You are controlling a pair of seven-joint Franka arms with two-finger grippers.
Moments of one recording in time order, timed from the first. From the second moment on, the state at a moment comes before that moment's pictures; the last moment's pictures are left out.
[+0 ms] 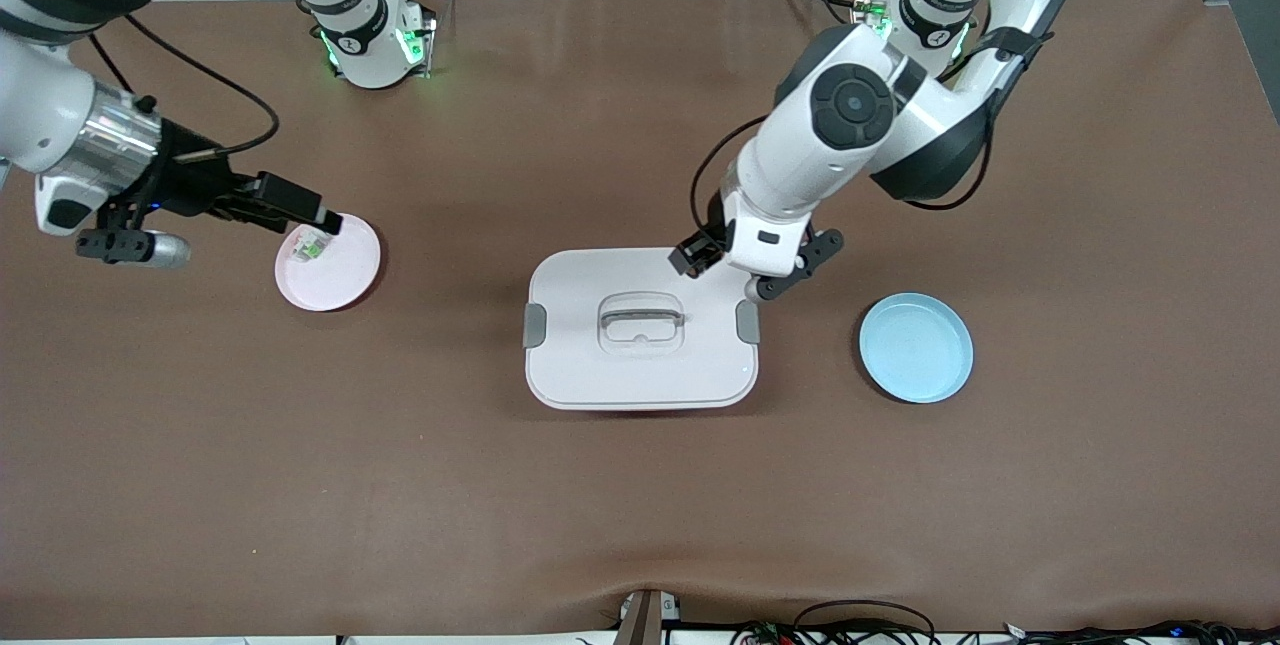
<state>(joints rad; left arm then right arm) -0.21 0.44 -0.53 -1.52 -0.05 2.04 -1.36 0.12 0.03 0.03 -1.69 0.44 1.77 0.31</state>
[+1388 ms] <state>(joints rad) -0.40 0.59 -0.53 -1.33 -0.05 2.13 -2.03 0.55 -0.23 0.04 -2.25 0.71 2.60 0.43</state>
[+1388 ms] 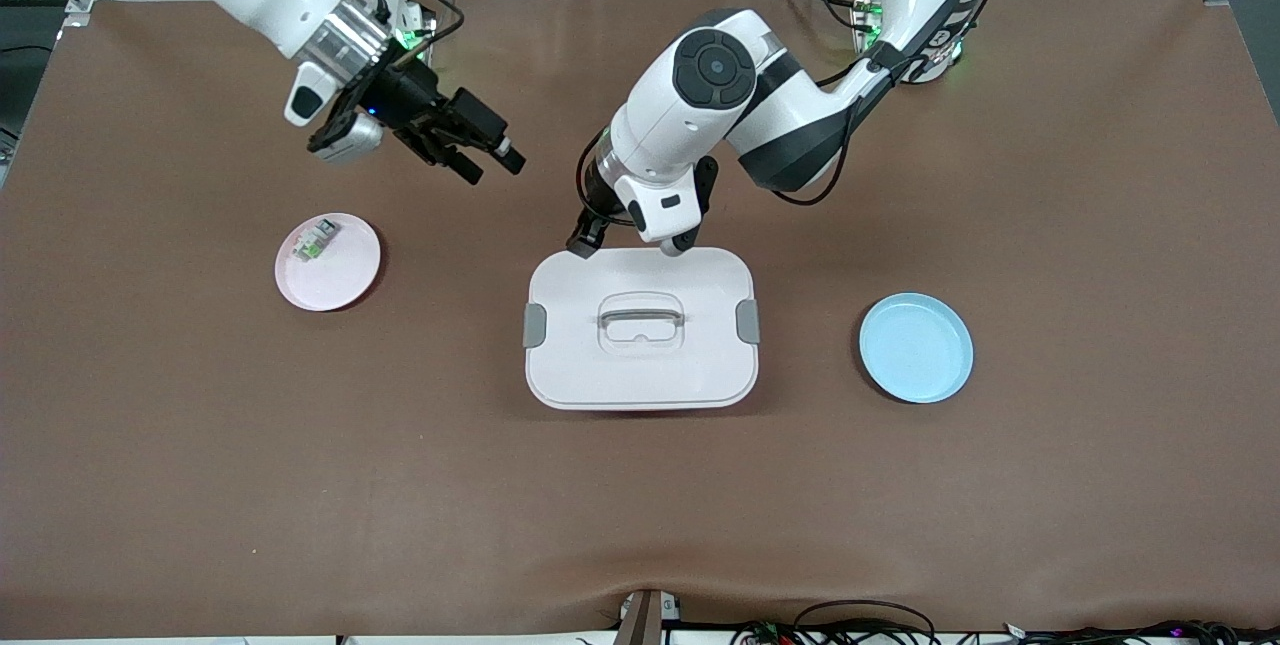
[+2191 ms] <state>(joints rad) -0.40 0.58 -0.54 -1.31 -0.05 2.10 -2.03 0.67 -0.07 0.04 -2.27 1.29 2.84 -0.04</state>
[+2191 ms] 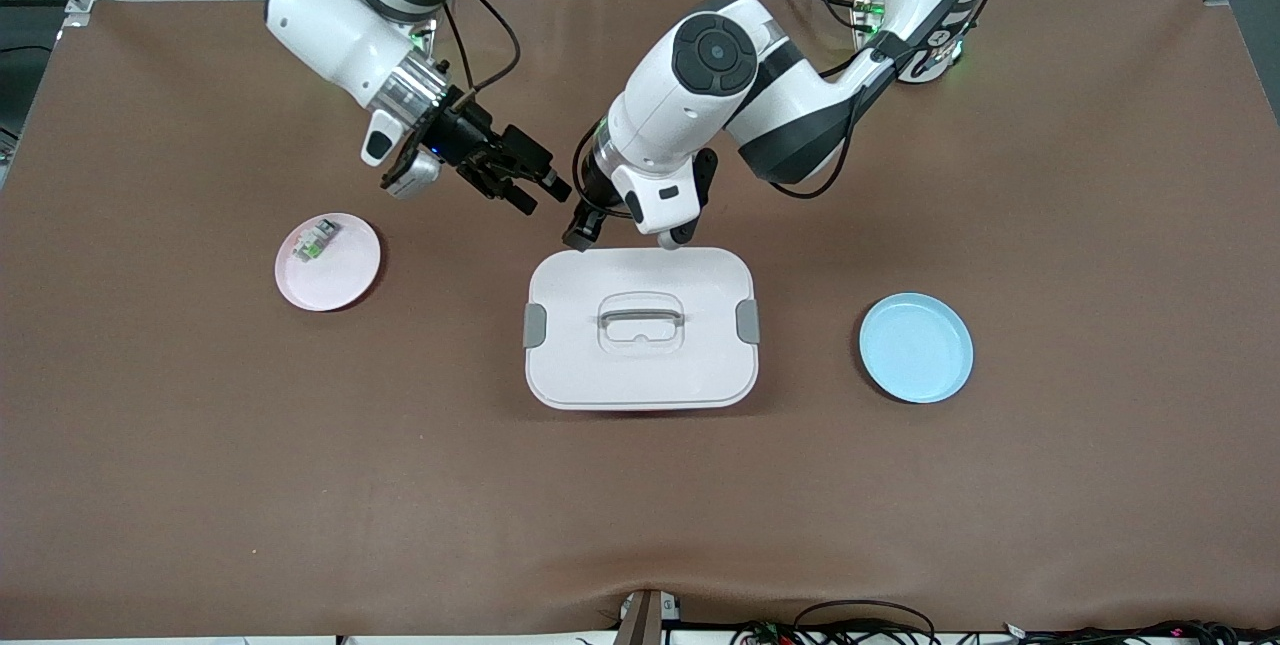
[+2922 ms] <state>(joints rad) -0.40 0.58 -0.54 -1.30 -0.05 2.10 -2.03 0.70 0.03 0.04 -2.19 1.30 2.88 -0.07</state>
